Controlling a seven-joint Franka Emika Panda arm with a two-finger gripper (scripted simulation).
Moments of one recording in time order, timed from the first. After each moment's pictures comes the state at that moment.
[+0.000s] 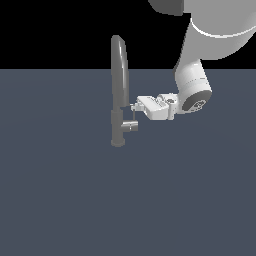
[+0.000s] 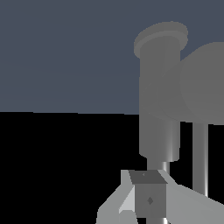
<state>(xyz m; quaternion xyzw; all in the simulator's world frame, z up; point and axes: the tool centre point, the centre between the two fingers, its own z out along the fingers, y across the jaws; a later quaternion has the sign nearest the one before) 0.090 -0.019 0.146 -0.55 0.45 0.53 0.45</state>
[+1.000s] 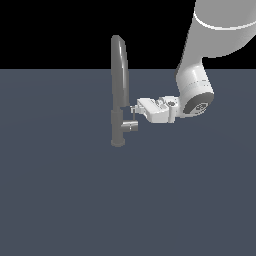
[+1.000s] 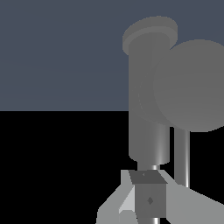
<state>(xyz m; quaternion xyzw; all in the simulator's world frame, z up) 0.075 -0.018 0.143 -0.54 0.46 0.54 0.46</state>
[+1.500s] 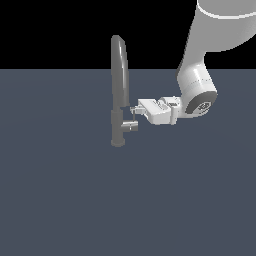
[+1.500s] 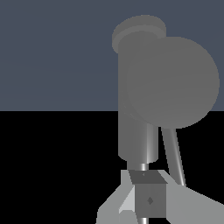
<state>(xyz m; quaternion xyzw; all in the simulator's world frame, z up) 0.063 -0.020 0.144 -0.54 0.46 0.53 0.46</state>
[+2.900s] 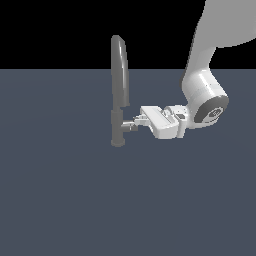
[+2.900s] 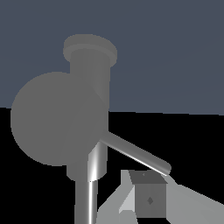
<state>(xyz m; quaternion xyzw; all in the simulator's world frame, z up) 0.007 -0.028 0.126 -0.55 0.45 0.53 0.47</state>
